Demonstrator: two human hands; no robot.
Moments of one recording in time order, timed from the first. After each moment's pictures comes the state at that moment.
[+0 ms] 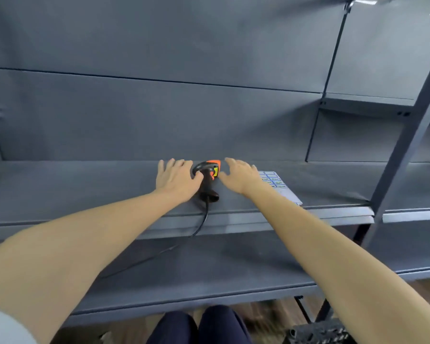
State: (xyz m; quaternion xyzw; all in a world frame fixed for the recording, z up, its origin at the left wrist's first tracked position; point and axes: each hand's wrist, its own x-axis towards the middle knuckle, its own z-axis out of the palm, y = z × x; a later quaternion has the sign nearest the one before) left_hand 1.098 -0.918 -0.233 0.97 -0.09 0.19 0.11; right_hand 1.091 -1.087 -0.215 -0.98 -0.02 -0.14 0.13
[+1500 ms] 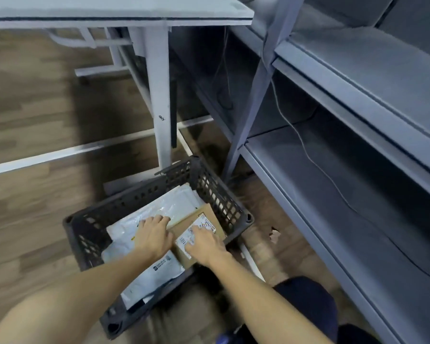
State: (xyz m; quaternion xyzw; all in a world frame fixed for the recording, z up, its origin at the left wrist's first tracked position) left_hand 0.745 -0.527 -0.634 0.86 0.49 -0.05 0.15; right_hand 0.877 -0.610 -0.596 -0.78 -0.52 0.34 -0.02
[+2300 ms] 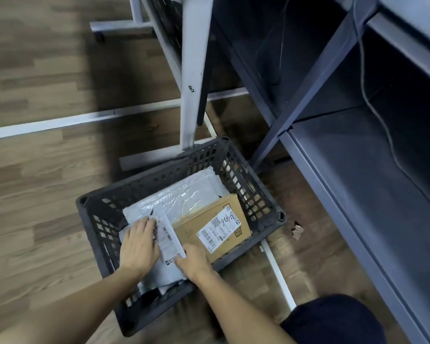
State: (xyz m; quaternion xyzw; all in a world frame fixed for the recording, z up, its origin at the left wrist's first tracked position) left_hand 0.666 -0.522 -0.694 0.81 0.56 -0.02 0.18; right_hand 0.800 -0.587 -0.696 -0.77 -0.40 0.49 0.05
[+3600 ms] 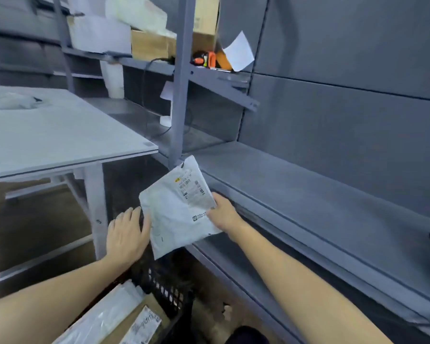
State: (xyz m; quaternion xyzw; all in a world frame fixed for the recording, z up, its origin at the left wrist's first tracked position) left_hand 0.850 -0.531 -0.395 0.85 0.43 0.27 0.11; right_hand 1.022 -0.671 -0.321 -0.79 -0.39 0.20 0.43
